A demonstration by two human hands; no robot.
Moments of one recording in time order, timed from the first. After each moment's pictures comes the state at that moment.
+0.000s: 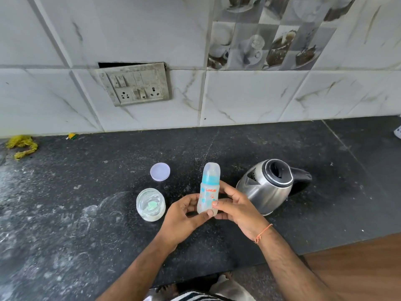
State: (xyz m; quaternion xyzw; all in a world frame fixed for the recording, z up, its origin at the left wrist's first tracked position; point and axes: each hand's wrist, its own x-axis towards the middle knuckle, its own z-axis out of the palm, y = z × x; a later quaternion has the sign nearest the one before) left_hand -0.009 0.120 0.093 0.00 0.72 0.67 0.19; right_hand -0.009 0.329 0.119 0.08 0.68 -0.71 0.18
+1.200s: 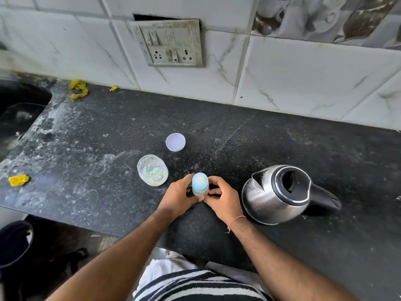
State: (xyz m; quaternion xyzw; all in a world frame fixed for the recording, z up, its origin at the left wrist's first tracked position) left_hand -0.026 0.158 0.007 -0.07 0.89 0.45 0.09; right_hand -0.056 0.351 0.017 -0.05 0.82 -0.54 0.17
